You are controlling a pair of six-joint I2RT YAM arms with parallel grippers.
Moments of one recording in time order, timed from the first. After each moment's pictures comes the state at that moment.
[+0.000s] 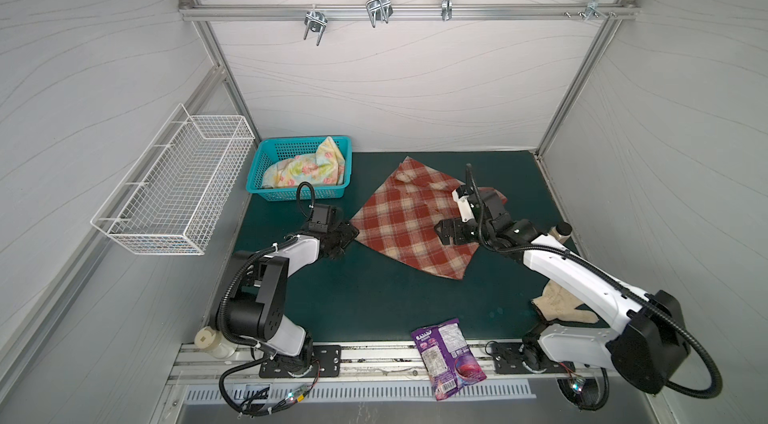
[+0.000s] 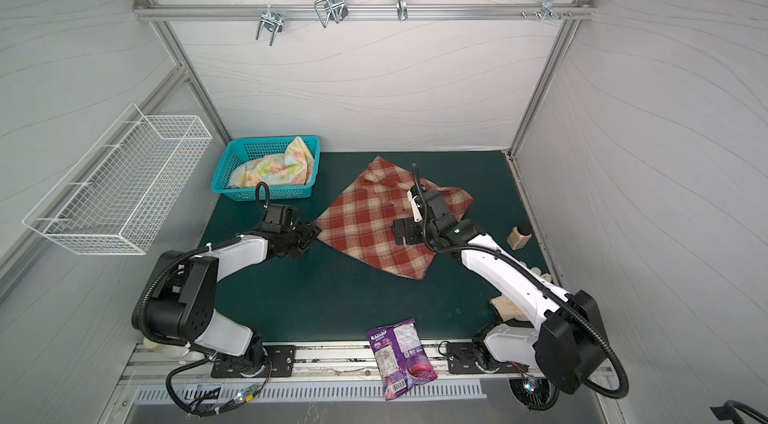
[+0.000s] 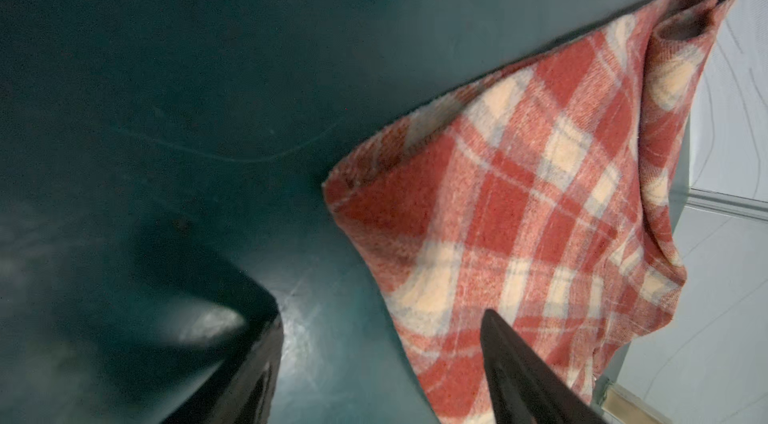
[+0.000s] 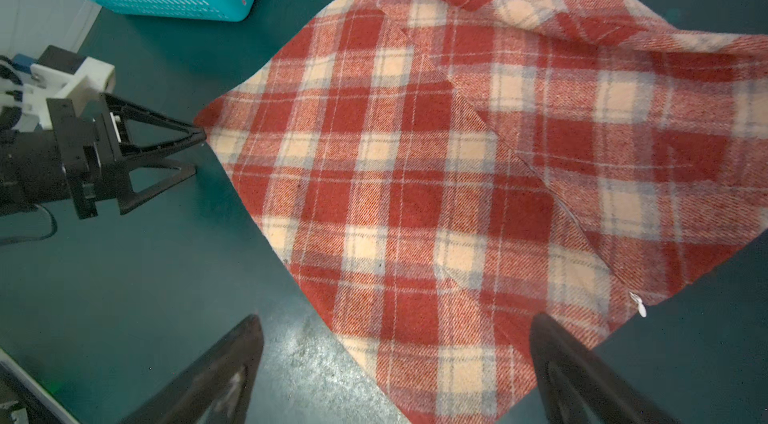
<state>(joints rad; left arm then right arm) -0.14 1.53 0.68 -0.11 0.24 -0.92 0.65 1.24 0.93 -0.48 -0.03 0.31</state>
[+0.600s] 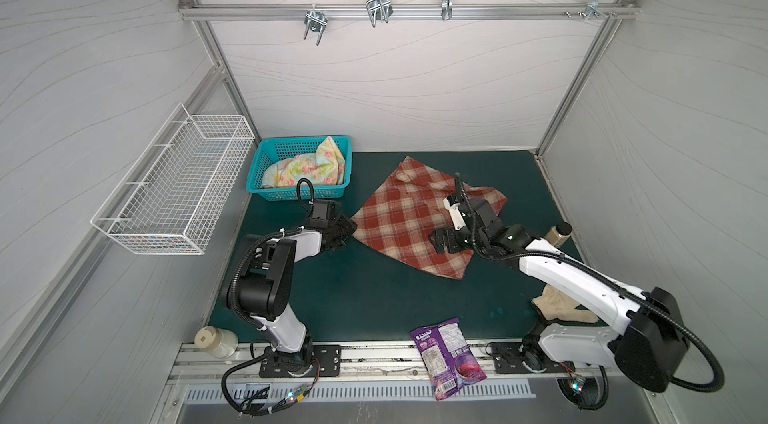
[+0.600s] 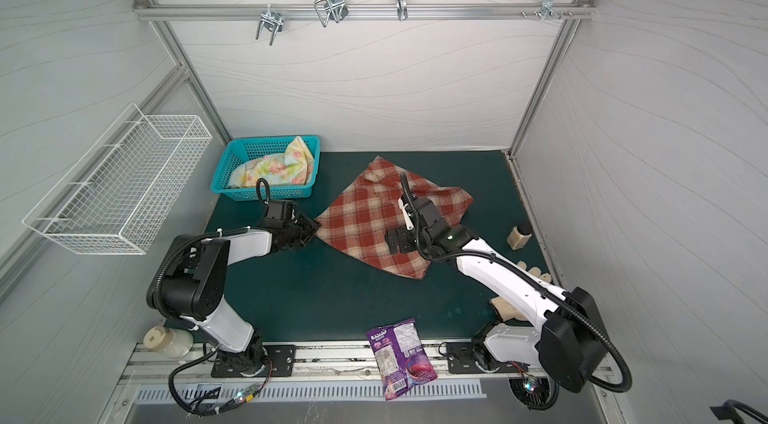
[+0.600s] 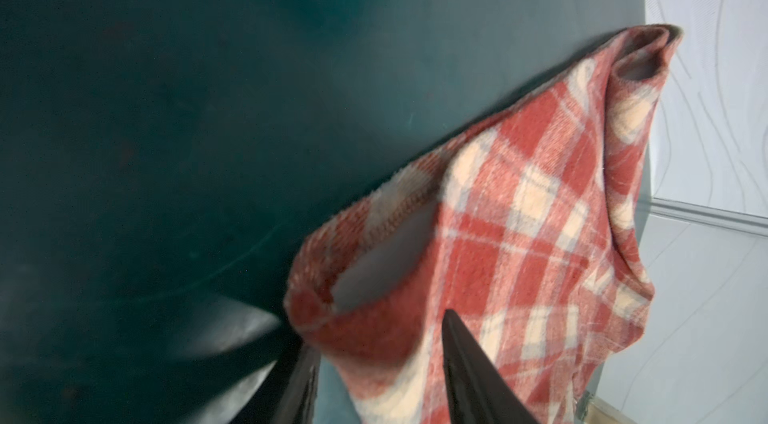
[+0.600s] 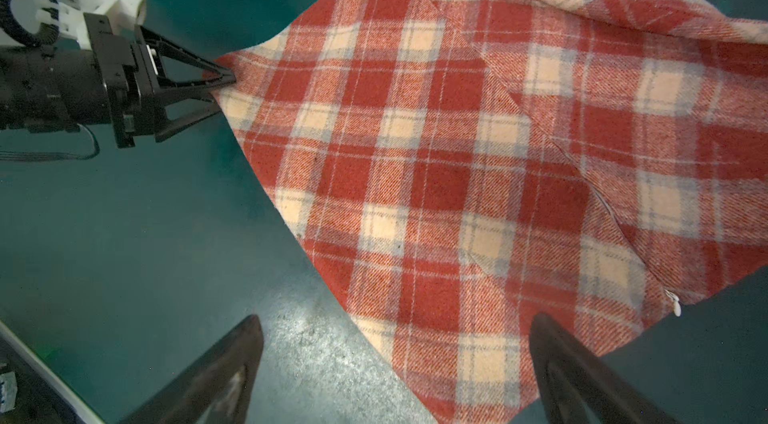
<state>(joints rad) -0.13 1.67 0.73 0.04 0.26 -0.91 0.73 1.24 0.91 -0.47 0.01 0.31</state>
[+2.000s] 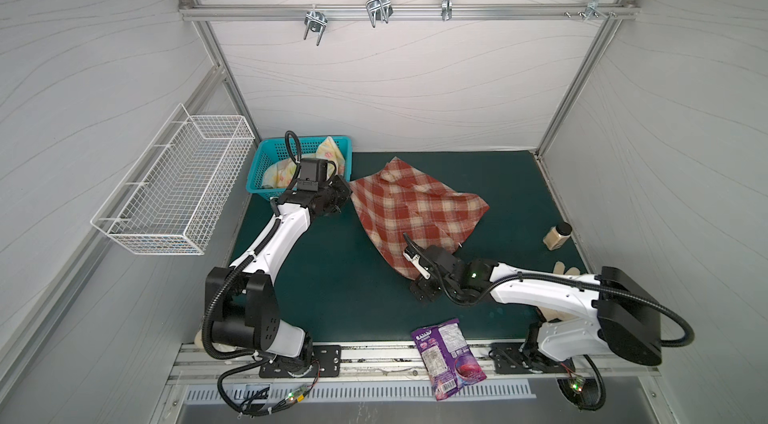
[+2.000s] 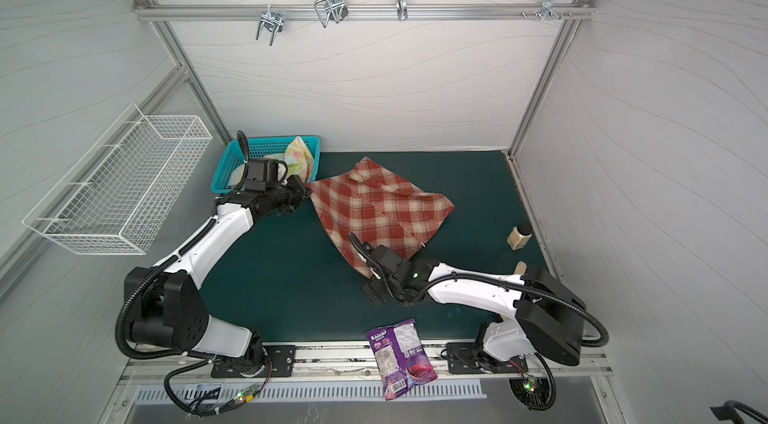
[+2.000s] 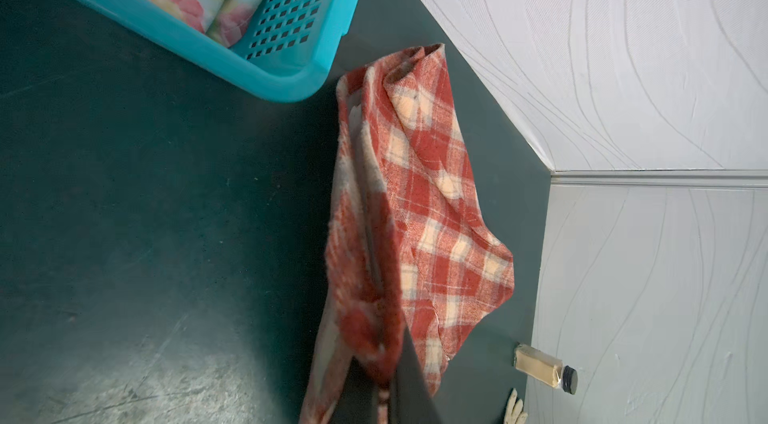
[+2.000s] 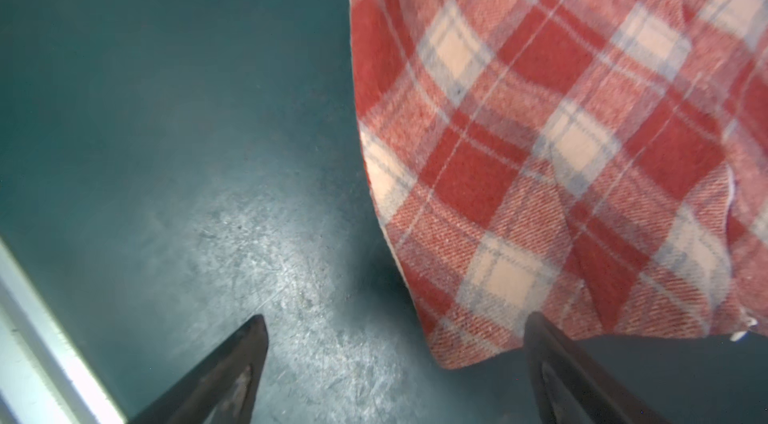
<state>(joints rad) -0.13 1.47 1.17 -0.46 0.29 -0.78 1.13 1.39 0.75 -0.33 0.15 0.16</state>
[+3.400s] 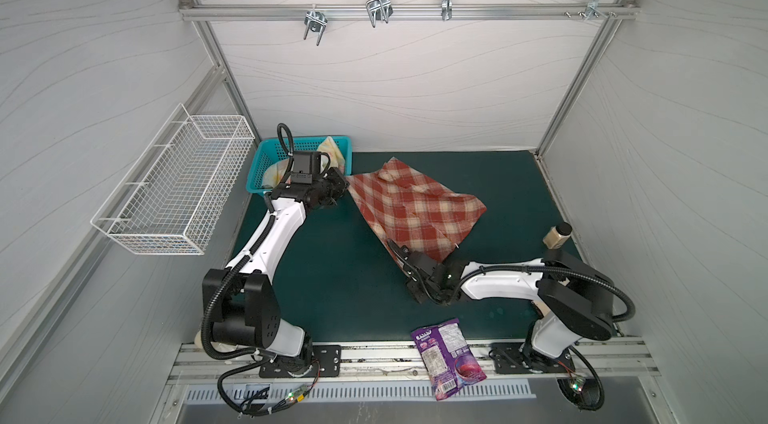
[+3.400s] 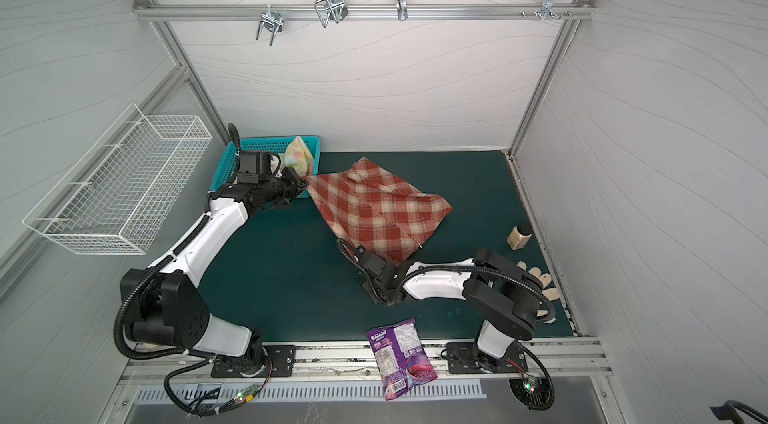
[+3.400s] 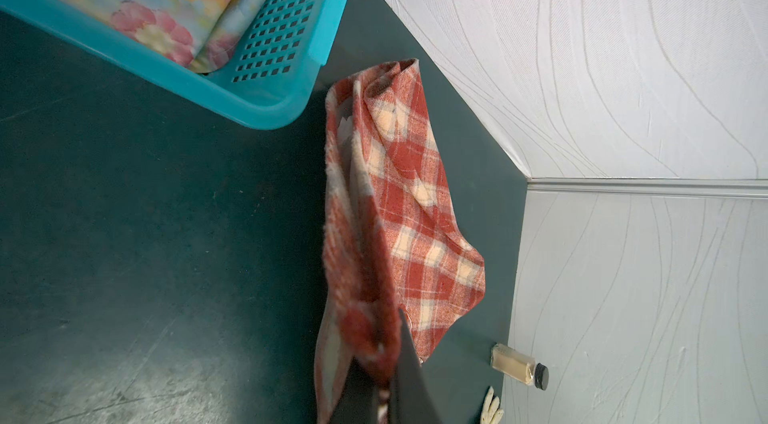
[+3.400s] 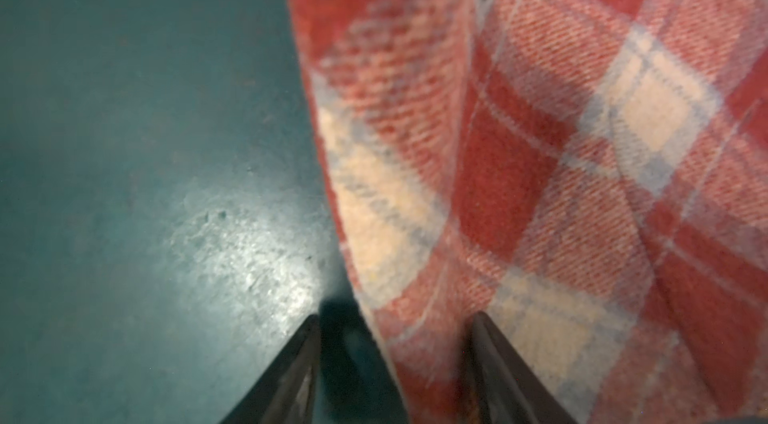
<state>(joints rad) -0.08 1.48 1.25 -0.50 0.34 -0.80 1.13 1.63 0.78 -0.20 0.20 0.27</state>
